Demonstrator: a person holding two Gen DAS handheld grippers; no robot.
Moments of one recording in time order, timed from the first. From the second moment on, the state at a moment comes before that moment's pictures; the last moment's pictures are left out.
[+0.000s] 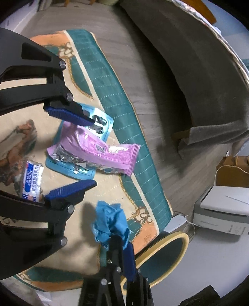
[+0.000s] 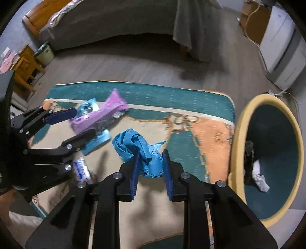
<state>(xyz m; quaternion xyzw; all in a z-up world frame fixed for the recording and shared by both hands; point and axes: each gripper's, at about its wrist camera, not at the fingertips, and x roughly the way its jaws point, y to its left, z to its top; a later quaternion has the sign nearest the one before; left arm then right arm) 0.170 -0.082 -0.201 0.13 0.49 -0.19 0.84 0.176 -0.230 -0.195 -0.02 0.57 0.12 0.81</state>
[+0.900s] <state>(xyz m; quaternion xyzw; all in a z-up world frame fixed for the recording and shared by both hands) 0.163 -0.090 -0.181 0.14 0.46 -0.19 0.85 0.178 -0.239 -0.182 -0.01 0.56 0.10 0.82</state>
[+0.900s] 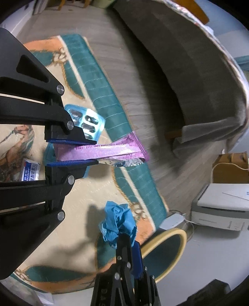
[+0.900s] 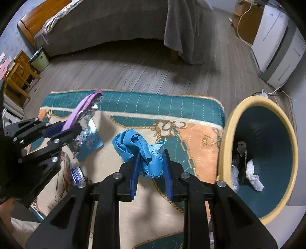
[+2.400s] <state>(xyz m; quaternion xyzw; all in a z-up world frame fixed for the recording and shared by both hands) 0.097 -0.288 -0.133 0.18 0.40 -0.33 0.84 0.151 -0.484 -0.133 0.11 0.48 -0.09 0.87</state>
